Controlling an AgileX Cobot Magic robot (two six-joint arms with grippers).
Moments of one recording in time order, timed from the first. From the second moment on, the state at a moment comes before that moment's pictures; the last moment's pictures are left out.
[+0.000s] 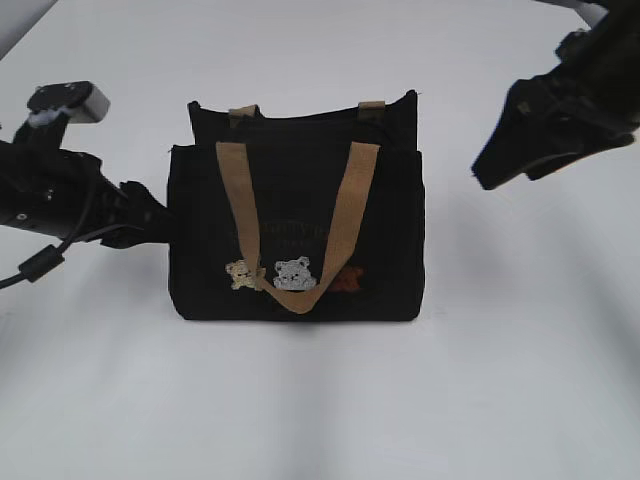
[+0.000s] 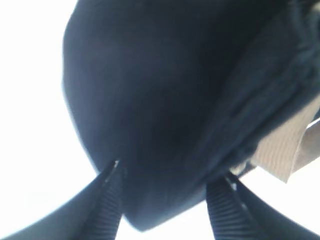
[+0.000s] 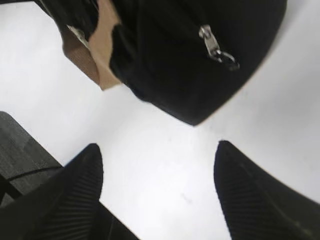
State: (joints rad) left arm -0.20 1.65 -0.80 -1.37 0.47 1.58; right arm 0.15 1.59 -1.24 0.58 1.05 -0.59
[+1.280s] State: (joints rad) left arm -0.20 0.00 -0.53 -0.08 1.06 0.11; right arm 0.14 0.01 -0.49 0.14 1.11 -0.20
